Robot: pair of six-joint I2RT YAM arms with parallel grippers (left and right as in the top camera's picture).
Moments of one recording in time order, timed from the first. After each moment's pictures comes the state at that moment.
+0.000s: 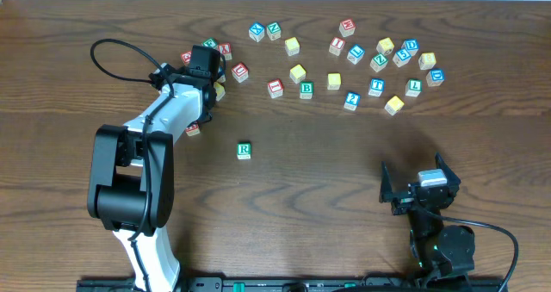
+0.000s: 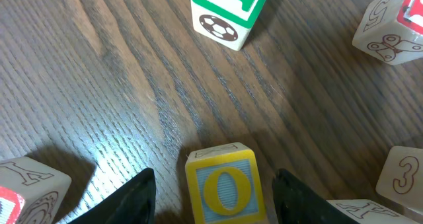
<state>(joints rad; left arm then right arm) -0.17 1.99 1.28 -0.53 -0.42 -1.04 0.17 0.01 0.01 -0.07 0.06 -0.12</state>
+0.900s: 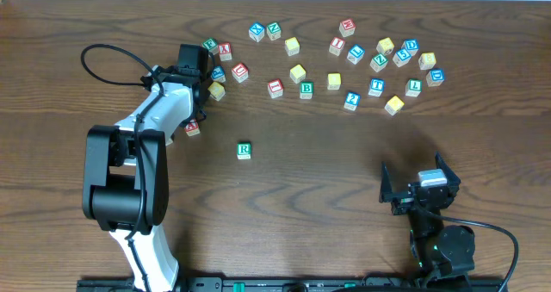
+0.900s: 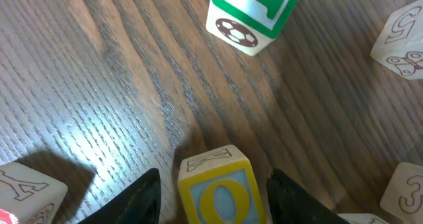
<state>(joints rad) -0.12 1.99 1.28 -0.52 -0.33 -1.06 0.17 0.01 0.01 -0.07 0.06 -0.12</state>
